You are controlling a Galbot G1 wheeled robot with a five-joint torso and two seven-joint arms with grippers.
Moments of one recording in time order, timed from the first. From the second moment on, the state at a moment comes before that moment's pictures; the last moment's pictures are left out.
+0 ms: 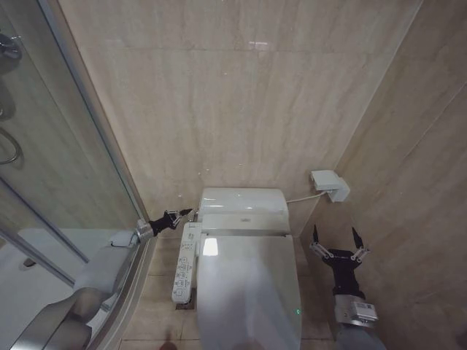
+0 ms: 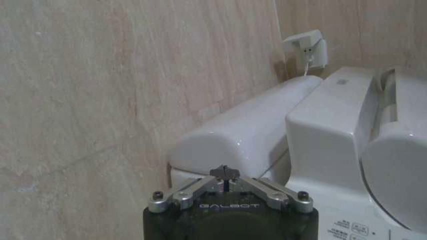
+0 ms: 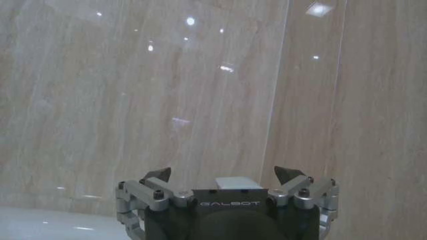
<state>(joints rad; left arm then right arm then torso) 0.35 -1.18 -0.09 -0.53 -0.33 -0.65 0.94 -1.58 1.29 0.57 2.03 0.01 0.29 0.40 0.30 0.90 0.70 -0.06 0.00</state>
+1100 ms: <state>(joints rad) 0.29 -1.18 -0.08 -0.43 -0.25 -0.68 0.97 -1.58 1.29 0.57 2.04 0.01 0.29 0.40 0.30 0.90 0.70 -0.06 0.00</state>
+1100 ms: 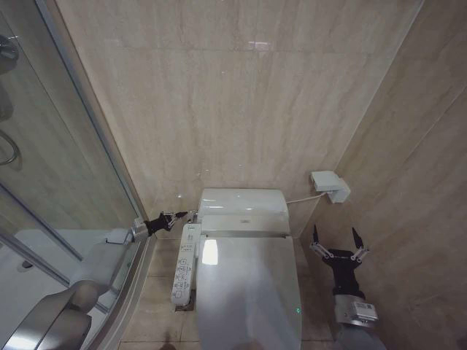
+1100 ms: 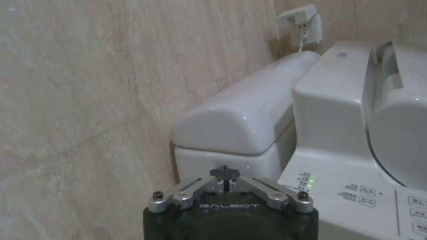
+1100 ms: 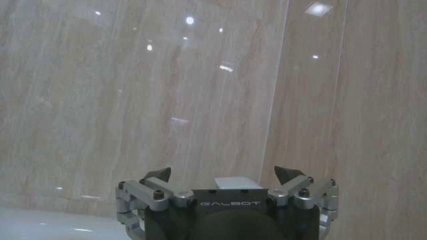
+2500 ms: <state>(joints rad) 0.26 -1.24 -0.18 -0.32 -0.11 -0.67 0.99 -1.58 1.29 0.57 2.04 0.01 0.29 0.40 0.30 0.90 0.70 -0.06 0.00</state>
